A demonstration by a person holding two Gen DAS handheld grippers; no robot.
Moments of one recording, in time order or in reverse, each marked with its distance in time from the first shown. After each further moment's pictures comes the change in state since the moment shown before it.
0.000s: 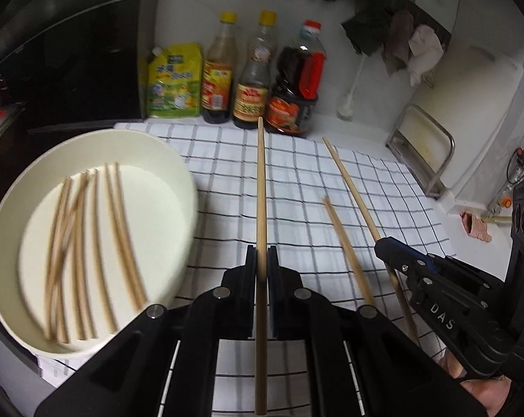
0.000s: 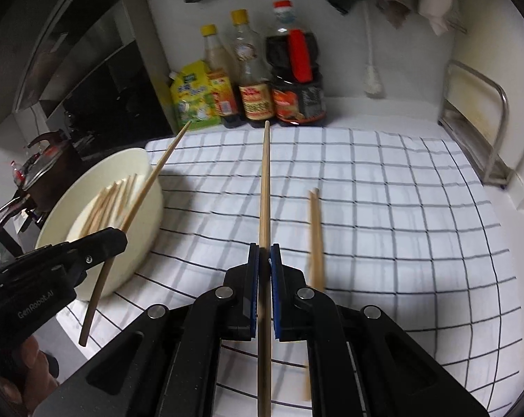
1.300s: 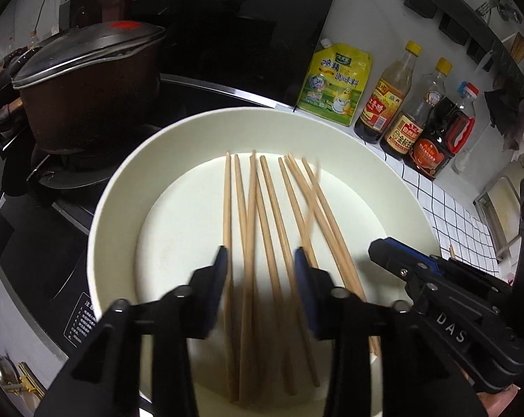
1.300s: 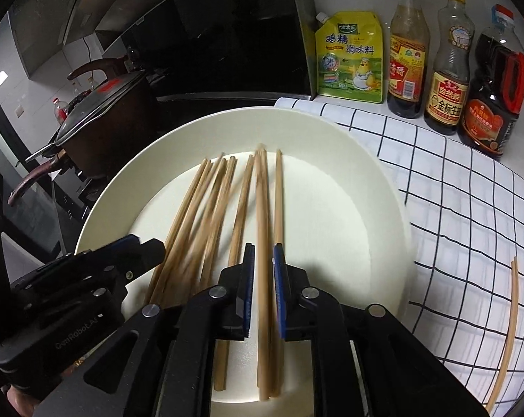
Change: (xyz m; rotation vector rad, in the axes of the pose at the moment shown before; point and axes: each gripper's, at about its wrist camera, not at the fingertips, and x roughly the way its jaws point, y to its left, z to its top) left arm 0.004 0.203 0.005 -0.281 0.030 0.178; right arm 0.121 0.193 0.041 -0.177 0.188 0.192
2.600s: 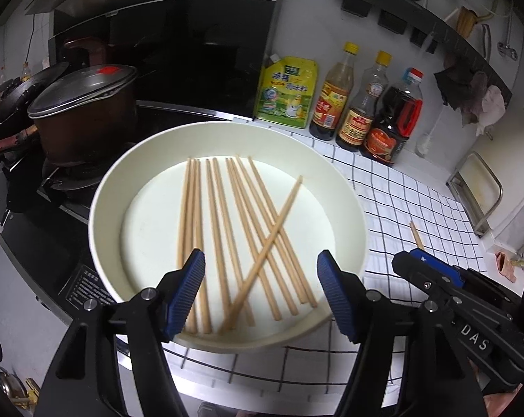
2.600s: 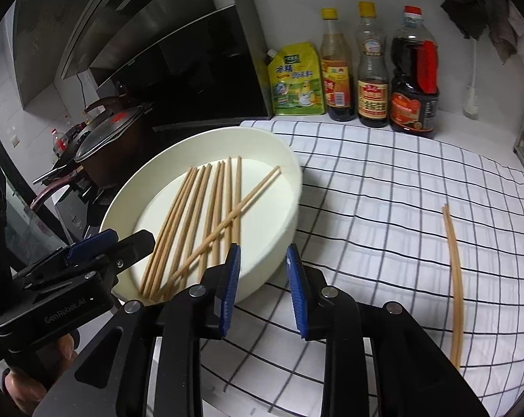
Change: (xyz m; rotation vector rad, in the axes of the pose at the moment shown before) left arm -0.063 -0.060 -0.040 0.106 -0.060 -0.035; right arm -0.108 -0.041 -0.066 0.098 -0.119 -0.052
